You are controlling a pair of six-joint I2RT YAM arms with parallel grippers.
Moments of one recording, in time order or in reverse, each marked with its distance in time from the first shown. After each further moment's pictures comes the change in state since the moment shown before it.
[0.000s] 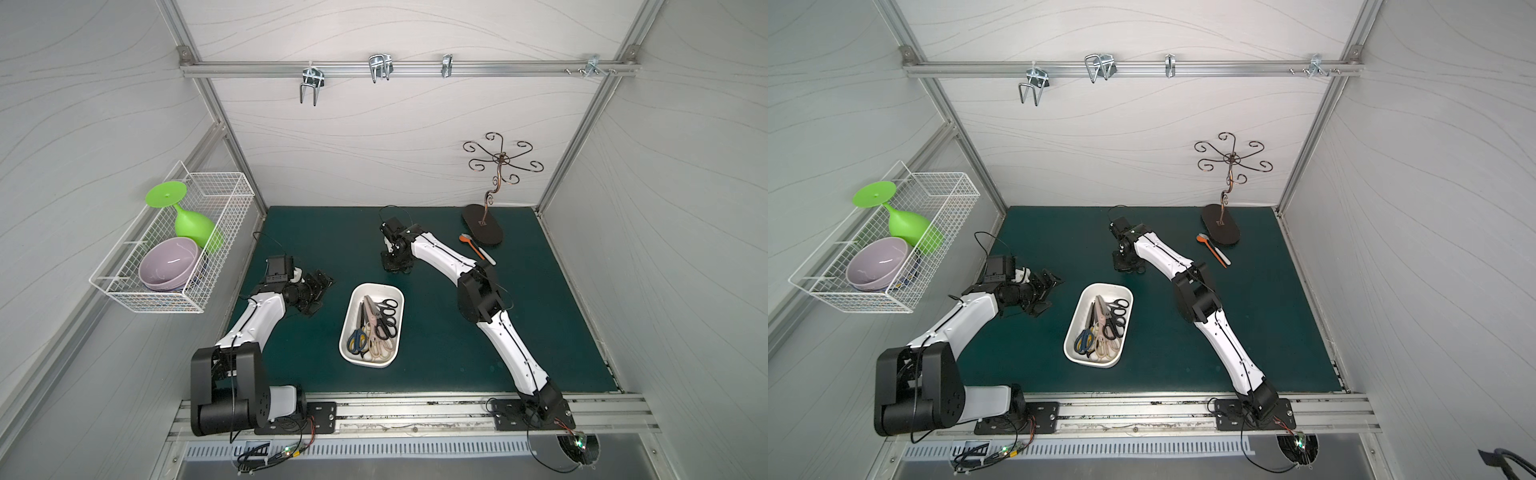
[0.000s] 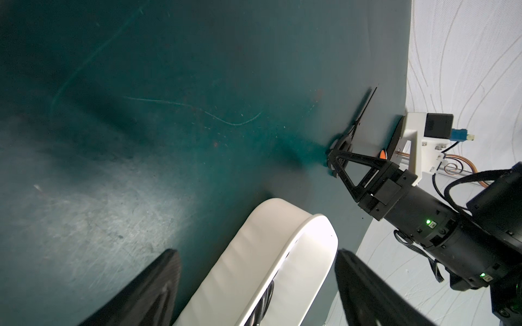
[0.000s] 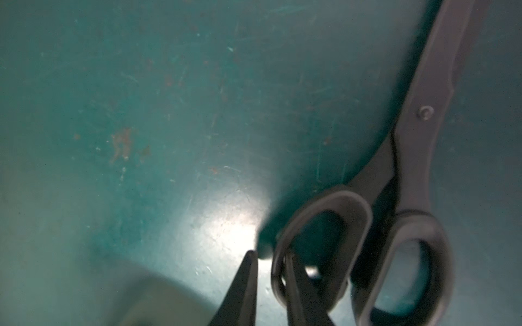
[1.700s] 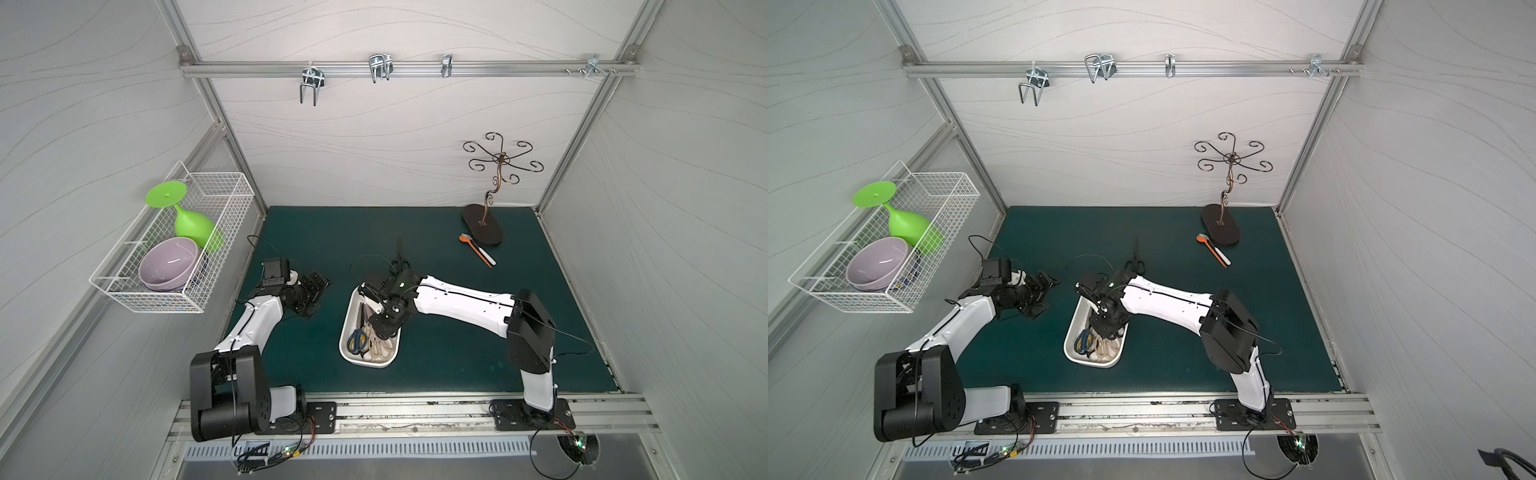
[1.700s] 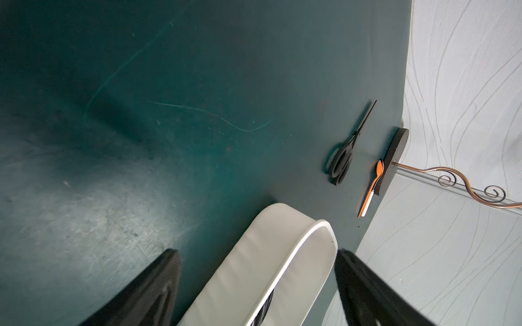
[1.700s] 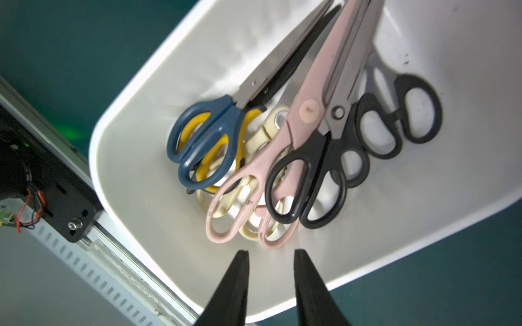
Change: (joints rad) left arm 0.041 -0.021 -0.027 0.011 -0.001 -0.020; right arm 0.417 -0.631 -0.740 -0.002 0.021 -0.118
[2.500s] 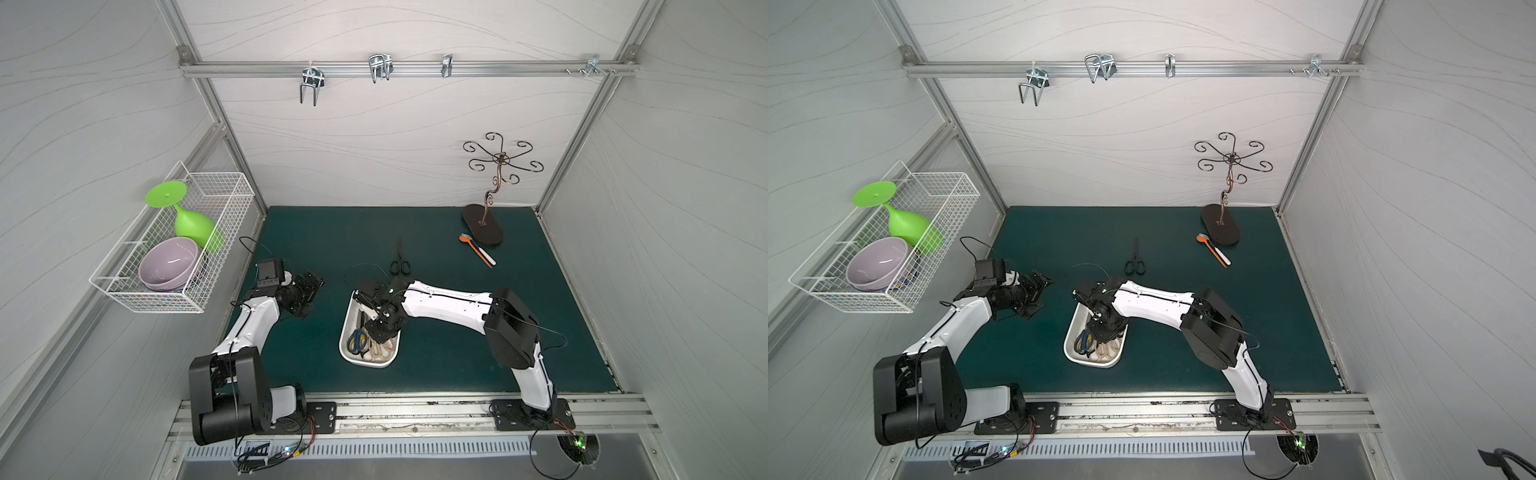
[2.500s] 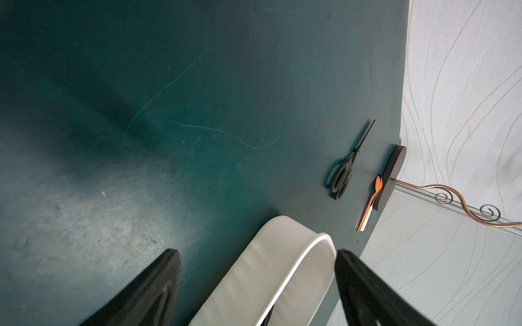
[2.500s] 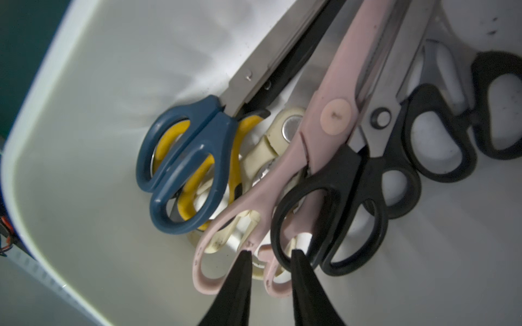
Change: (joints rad) left arm 0.047 -0.011 0.000 -0.002 -0.023 0.002; right arm 0.004 0.109 0.014 0.050 -0.032 0.034
